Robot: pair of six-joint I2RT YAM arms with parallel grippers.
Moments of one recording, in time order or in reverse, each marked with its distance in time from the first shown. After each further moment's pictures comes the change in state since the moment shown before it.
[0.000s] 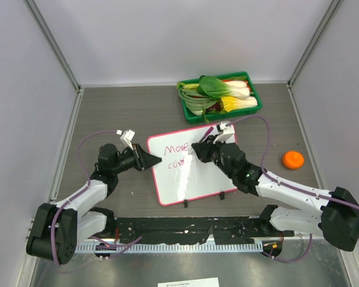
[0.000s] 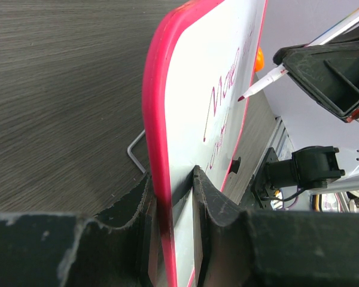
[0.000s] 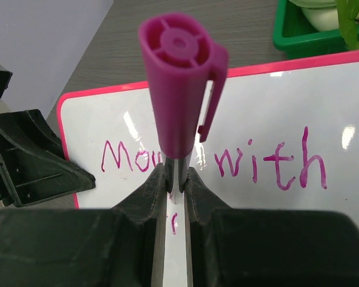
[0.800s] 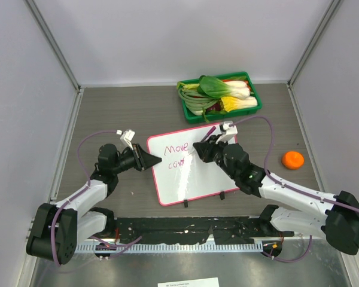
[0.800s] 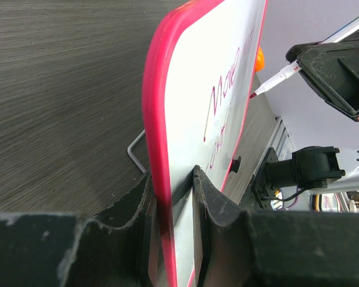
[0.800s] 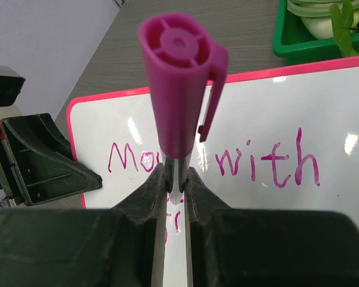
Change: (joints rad) left arm 0.000 0.000 0.000 -0.002 -0.001 0.000; right arm -0.006 -0.031 -0.003 -0.008 0.000 -0.002
